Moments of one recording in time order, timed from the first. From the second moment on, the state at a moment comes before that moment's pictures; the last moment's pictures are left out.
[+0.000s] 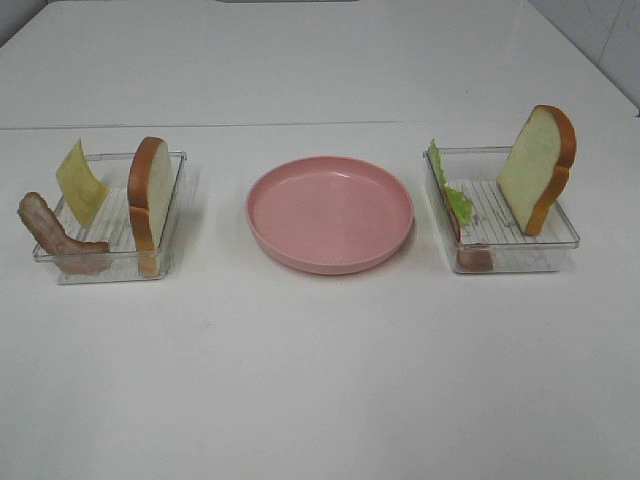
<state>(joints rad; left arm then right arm) 0.05 0.00 -0.52 -0.08 1.08 -0.02 0.04 0.00 -0.46 0.09 1.11 -0.01</state>
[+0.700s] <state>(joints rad) 0.05 0.00 -0.52 -0.08 1.08 -0.02 0.04 0.00 -0.46 0.09 1.11 -0.01</state>
